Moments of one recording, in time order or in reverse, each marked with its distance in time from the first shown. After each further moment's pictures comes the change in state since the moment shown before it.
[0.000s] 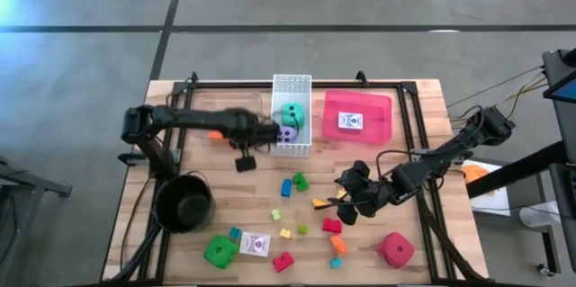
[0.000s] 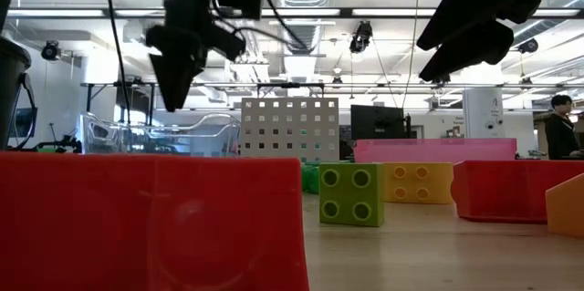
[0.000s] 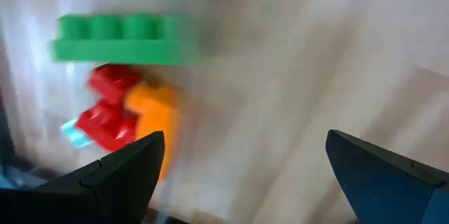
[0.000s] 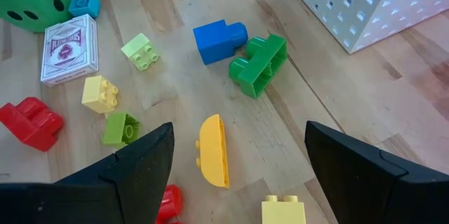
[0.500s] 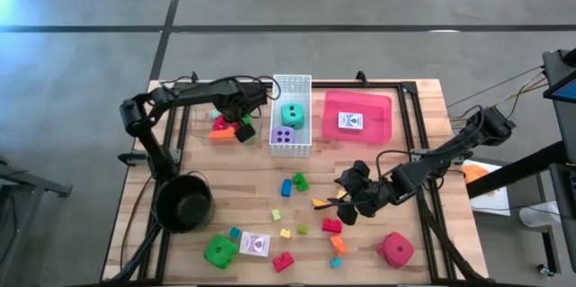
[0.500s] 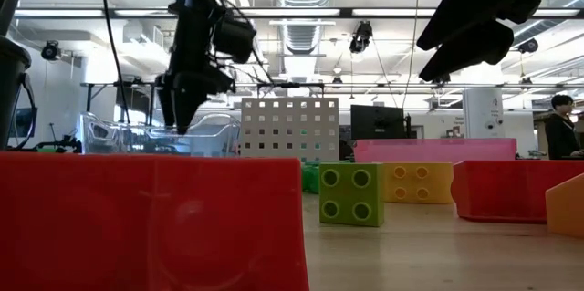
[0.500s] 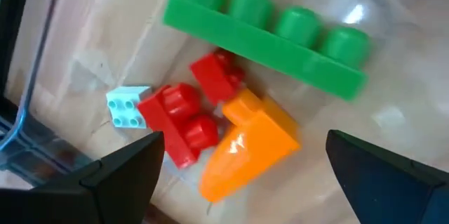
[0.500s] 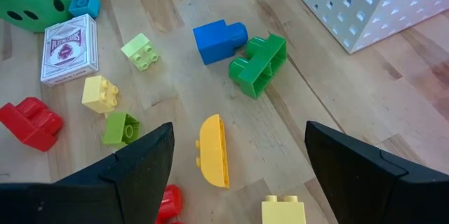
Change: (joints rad) left arm 0.376 0.000 -0.081 0.106 -0.011 -0.012; right arm 0.000 0.000 0.000 0.000 0.000 0.000
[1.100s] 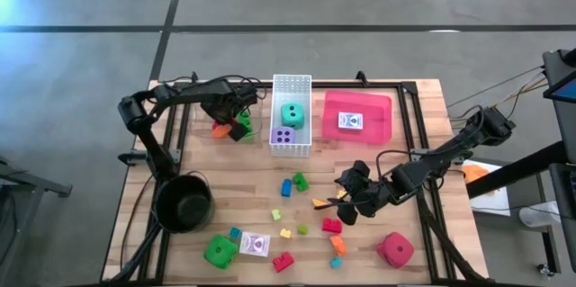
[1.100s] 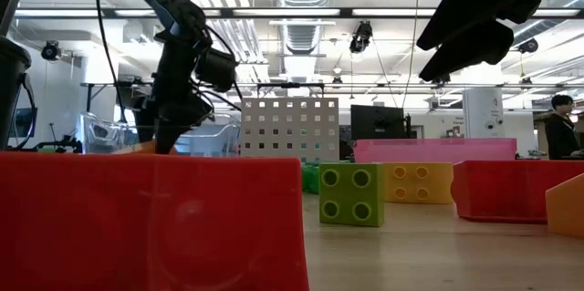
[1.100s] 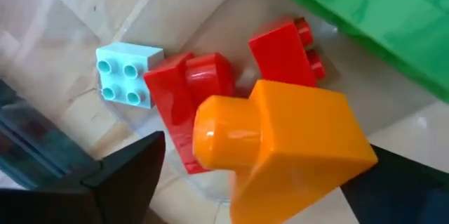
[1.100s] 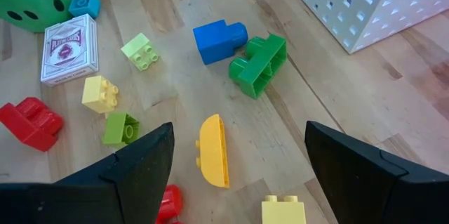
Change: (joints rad) left arm 0.124 0.003 -0.184 0.123 0.003 -0.059; right arm 0.000 0.000 0.000 0.000 0.000 0.000
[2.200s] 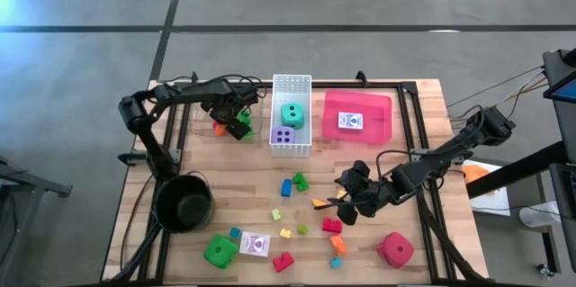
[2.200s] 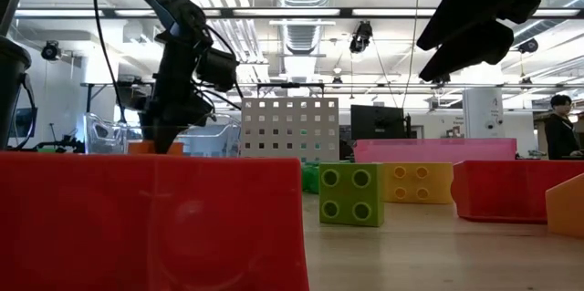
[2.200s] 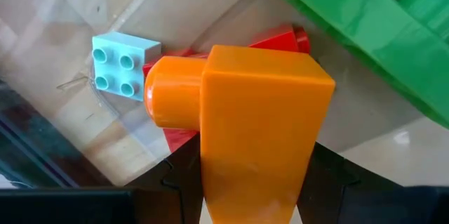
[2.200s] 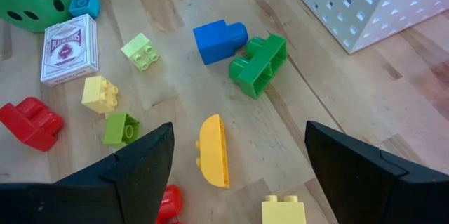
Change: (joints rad) left arm 0.005 0.011 -0.001 0.026 -0.001 -0.061; right arm 0.000 0.000 0.000 0.000 0.000 0.000
